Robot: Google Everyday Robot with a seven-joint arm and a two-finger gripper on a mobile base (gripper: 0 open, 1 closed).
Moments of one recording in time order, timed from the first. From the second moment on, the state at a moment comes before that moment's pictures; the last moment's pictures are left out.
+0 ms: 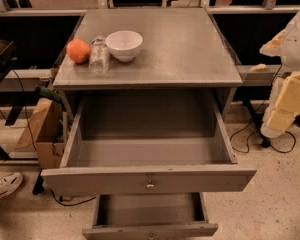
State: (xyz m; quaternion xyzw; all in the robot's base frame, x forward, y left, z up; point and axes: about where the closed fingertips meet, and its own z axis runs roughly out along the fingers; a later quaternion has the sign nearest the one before) arm 0.438 -0.217 0.977 -0.60 0.78 -0.03 0.16
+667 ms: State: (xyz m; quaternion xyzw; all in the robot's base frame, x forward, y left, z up) arm 0.444 -0.206 0.985 -0.58 0.79 -0.02 0.19
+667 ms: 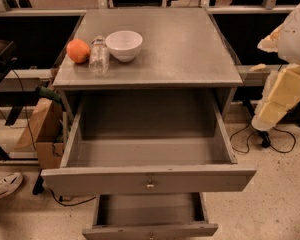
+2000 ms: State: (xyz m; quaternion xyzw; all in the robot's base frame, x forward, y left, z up) arm 0.505 -0.029 1.045 -0.49 0.82 0.04 0.29
